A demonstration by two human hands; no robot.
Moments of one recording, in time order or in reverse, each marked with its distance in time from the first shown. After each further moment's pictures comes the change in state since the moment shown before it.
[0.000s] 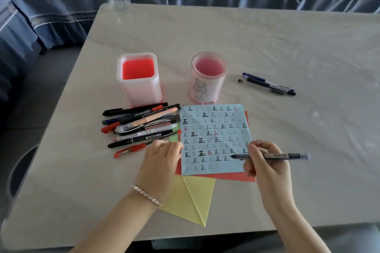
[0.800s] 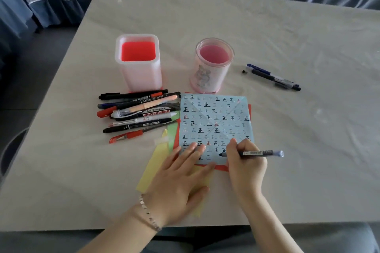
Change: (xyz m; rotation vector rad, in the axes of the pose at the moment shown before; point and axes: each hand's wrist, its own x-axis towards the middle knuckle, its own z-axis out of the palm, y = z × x) left_hand -0.036 0.030 0.006 -0.072 -0.383 0.189; right_hand 0.013 0.056 0.024 -0.279 0.160 -0.242
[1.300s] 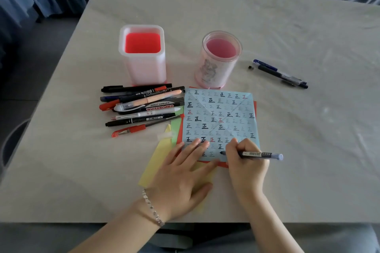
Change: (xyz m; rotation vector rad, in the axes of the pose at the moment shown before) left_hand 0.001 0.001 0.003 -0.020 0.017 -0.021; right_hand -0.003 0.008 0.003 -0.131 -0.029 -0.228
